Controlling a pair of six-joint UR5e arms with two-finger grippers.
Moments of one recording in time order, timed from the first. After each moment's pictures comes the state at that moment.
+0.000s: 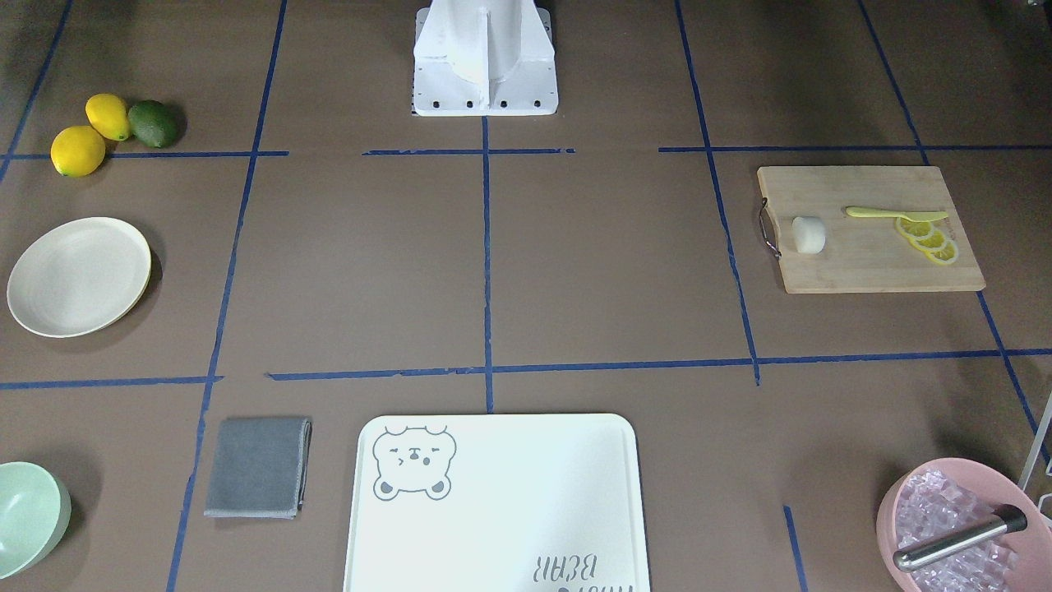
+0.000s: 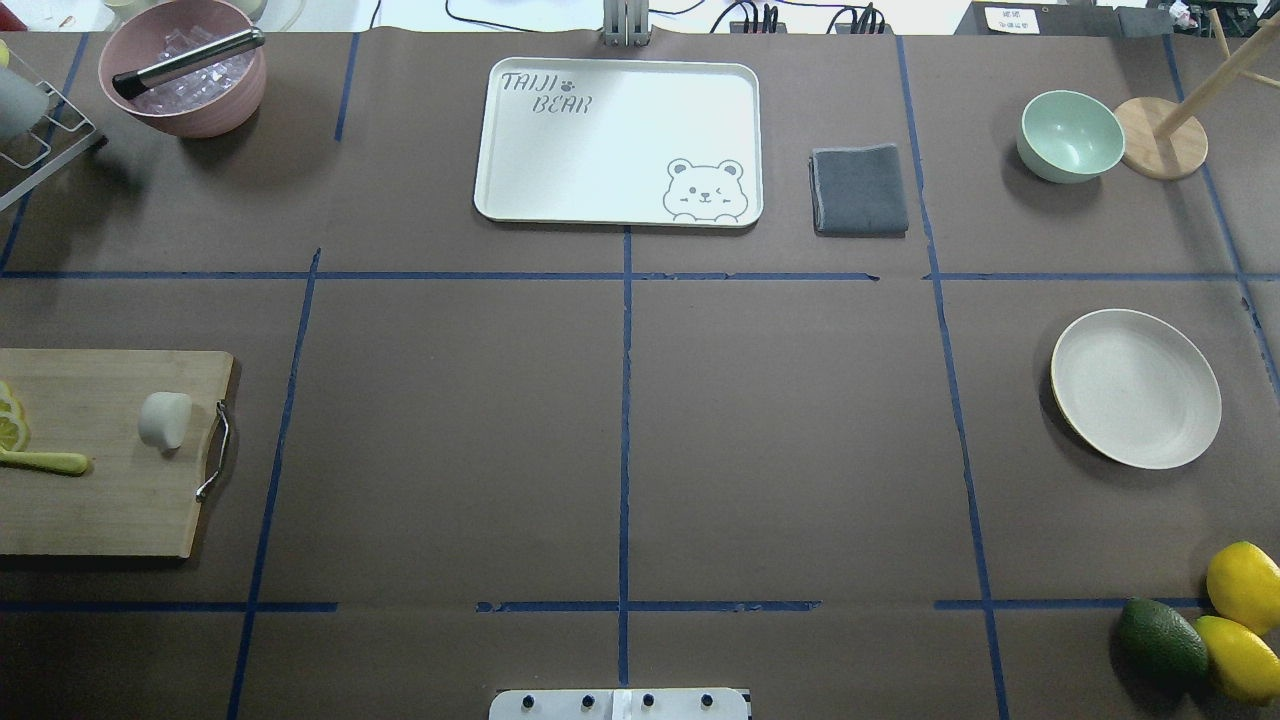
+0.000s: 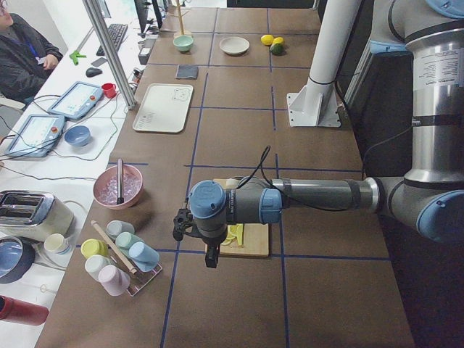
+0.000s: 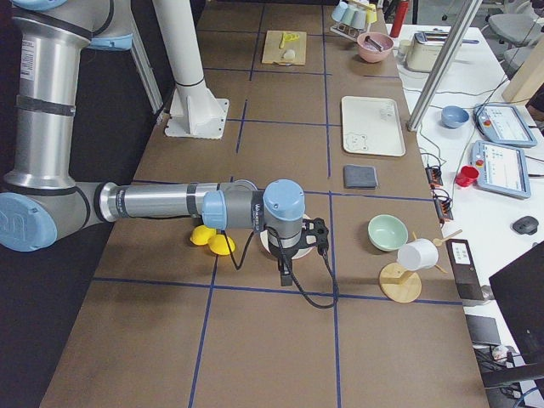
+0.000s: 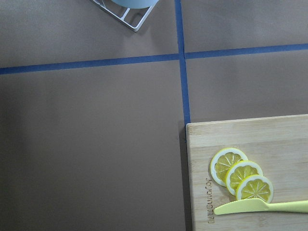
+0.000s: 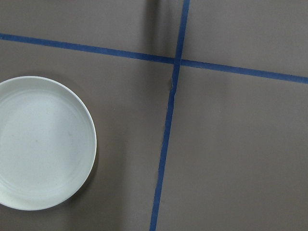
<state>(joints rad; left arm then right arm) -1.61 -1.46 -1.68 -1.54 -2.39 0.13 1.57 -1.75 1.83 -1.60 2.33 -0.10</state>
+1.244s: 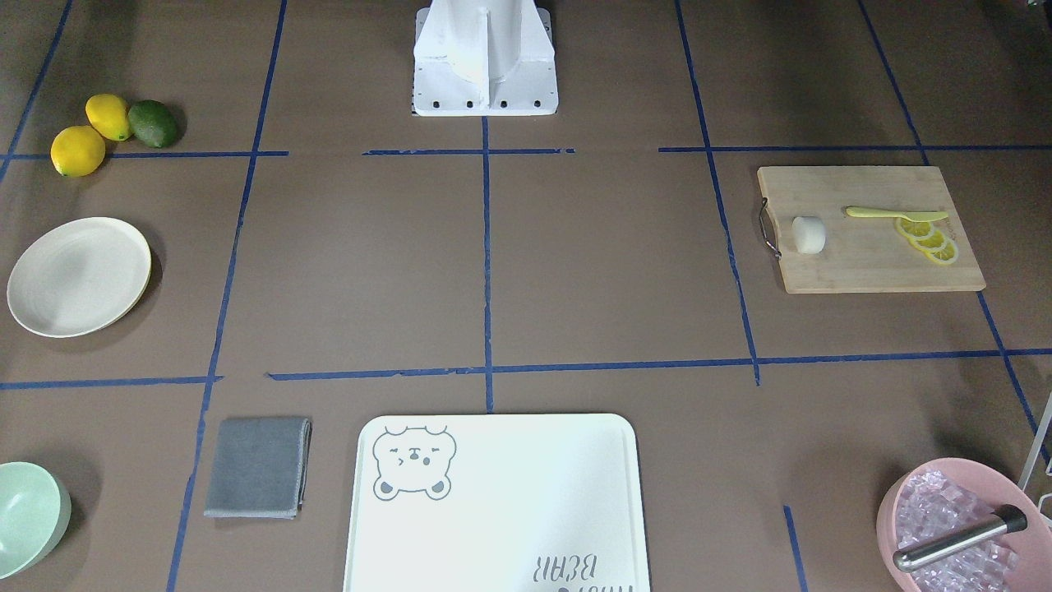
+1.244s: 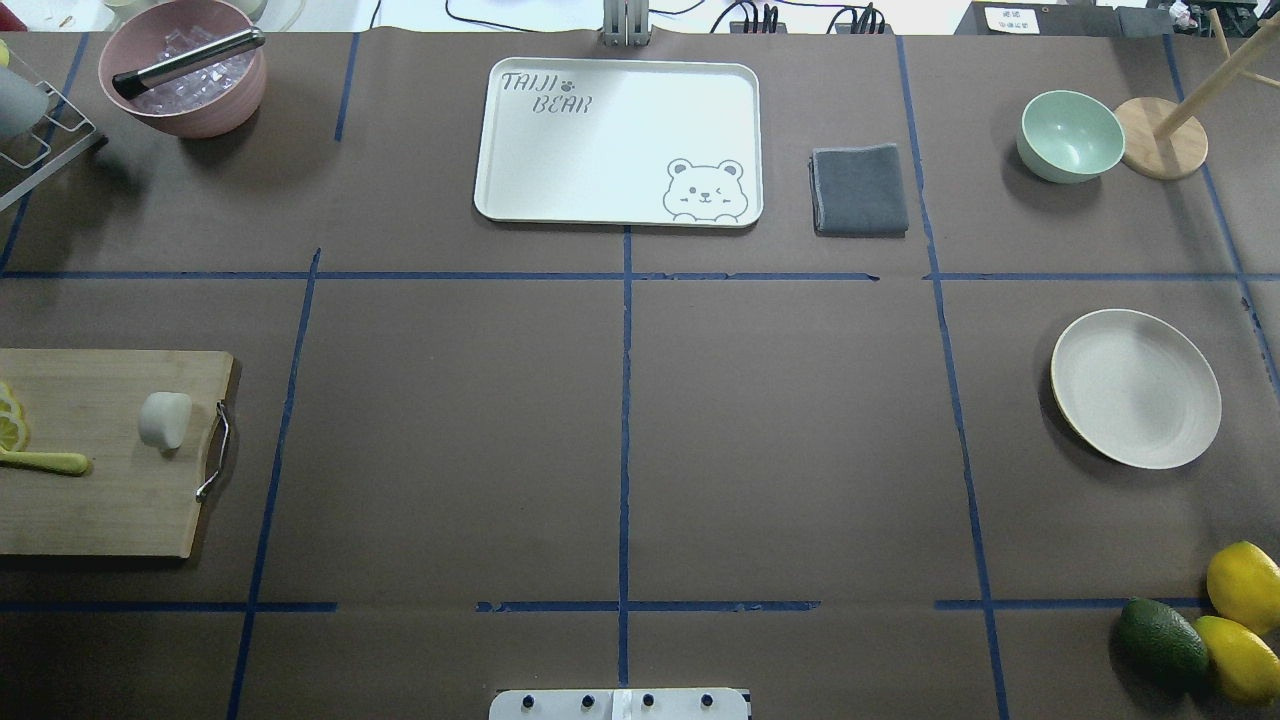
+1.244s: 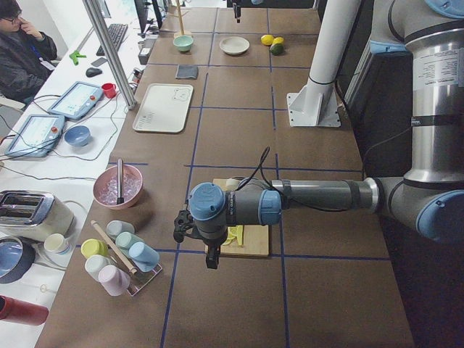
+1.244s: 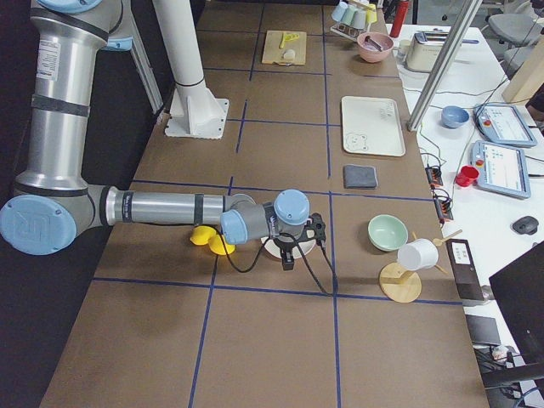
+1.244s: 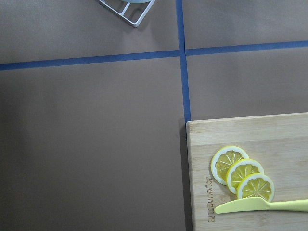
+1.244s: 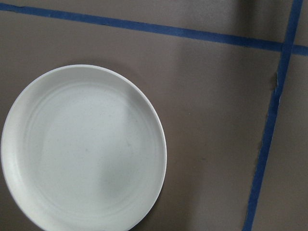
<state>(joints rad) -1.60 -1.46 -1.67 -1.54 -2.39 0.13 1.33 -1.75 1.65 -1.18 2.45 0.20</state>
